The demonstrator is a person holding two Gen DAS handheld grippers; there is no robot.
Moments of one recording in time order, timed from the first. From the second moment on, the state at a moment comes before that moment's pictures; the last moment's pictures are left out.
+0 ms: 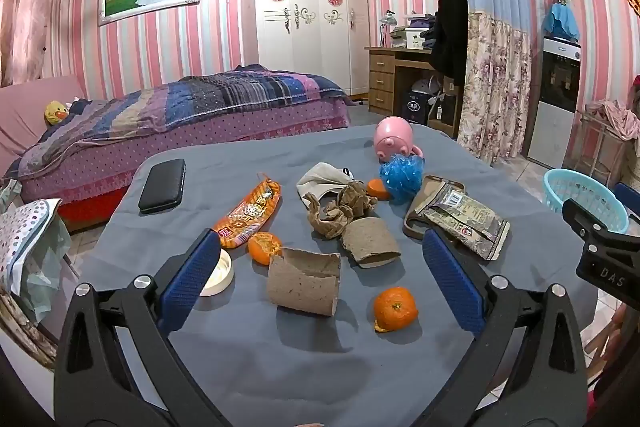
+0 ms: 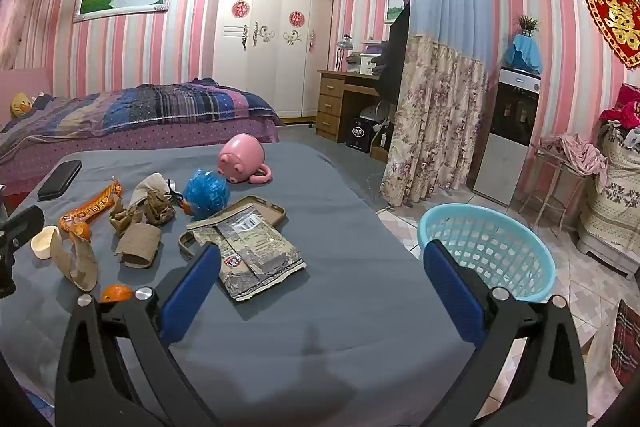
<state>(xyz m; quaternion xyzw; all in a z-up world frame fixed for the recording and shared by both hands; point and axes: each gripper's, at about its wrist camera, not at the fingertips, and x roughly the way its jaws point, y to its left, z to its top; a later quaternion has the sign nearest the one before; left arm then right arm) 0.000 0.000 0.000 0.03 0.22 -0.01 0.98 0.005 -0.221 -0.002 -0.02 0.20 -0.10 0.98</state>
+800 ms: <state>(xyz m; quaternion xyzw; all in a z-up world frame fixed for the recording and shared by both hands) -0.001 -0.002 -0.002 0.03 0.22 -0.01 0.97 0.006 -0.221 -0.001 -0.02 0.19 -0.10 0.98</state>
